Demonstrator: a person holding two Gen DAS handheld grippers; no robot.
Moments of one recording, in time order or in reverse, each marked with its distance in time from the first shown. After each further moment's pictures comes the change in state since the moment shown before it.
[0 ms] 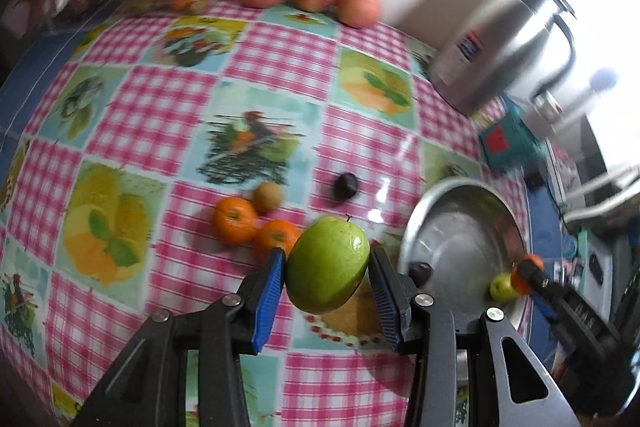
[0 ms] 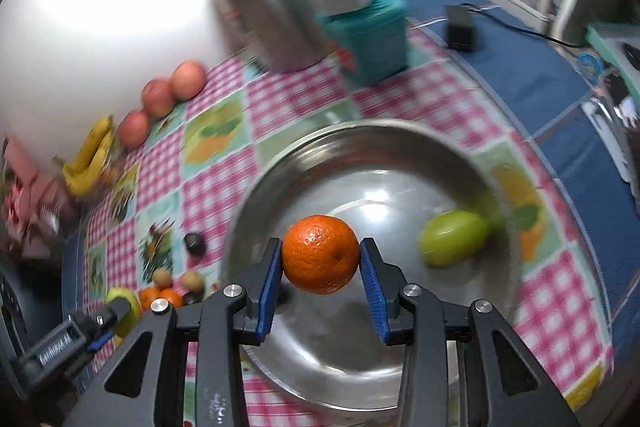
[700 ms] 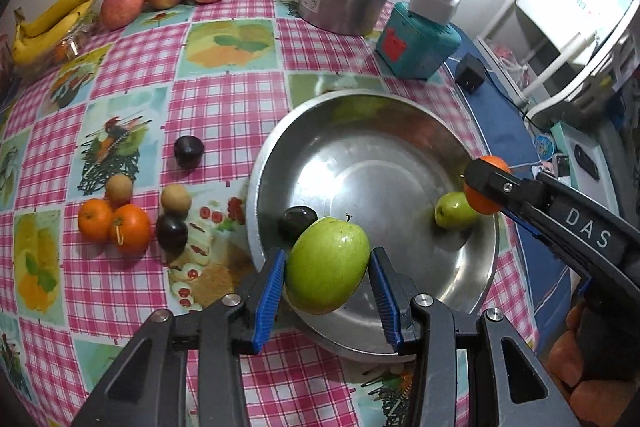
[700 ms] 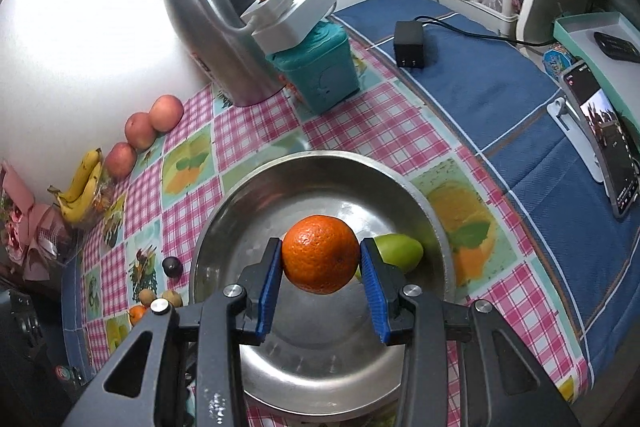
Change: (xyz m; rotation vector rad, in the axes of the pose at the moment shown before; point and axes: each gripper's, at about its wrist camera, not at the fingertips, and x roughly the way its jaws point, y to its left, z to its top) left arm 0.034 -0.102 -0.040 0.308 0.075 -0.062; right arm -0.020 -0.035 0.007 0.034 -0.050 -0.016
